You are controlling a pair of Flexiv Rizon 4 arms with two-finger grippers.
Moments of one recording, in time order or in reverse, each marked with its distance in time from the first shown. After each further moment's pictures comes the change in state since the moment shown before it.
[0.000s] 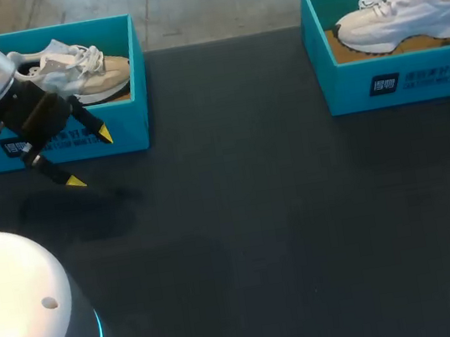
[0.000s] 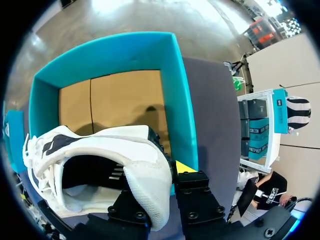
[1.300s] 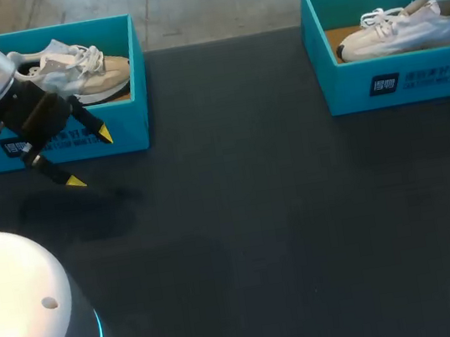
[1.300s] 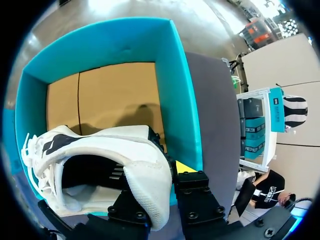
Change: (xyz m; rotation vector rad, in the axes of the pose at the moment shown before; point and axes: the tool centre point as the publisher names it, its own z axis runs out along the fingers) left arm 0.000 0.000 0.000 0.000 0.000 0.000; right arm 0.000 -0.006 0.034 -0.008 -0.062 0.004
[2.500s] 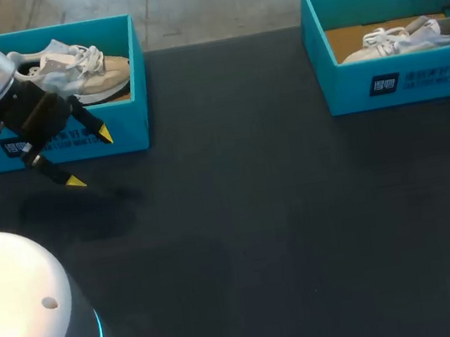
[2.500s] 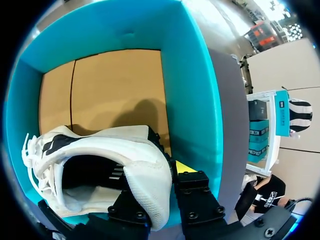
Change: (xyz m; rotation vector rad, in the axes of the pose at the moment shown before) left arm 0.000 0.000 0.000 0.000 0.000 0.000; right arm 0.008 -0.007 0.042 0.013 0.021 -0.040
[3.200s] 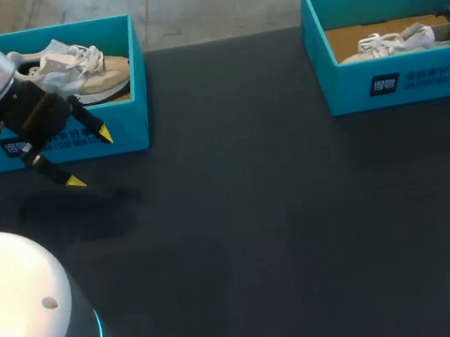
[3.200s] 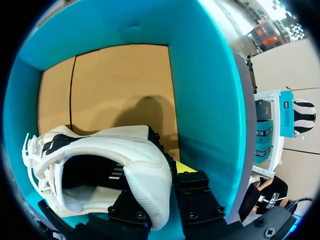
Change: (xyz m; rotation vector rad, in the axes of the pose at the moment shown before) left arm 0.000 0.000 0.000 0.000 0.000 0.000; right arm 0.013 0.003 0.017 0.007 0.025 -0.008
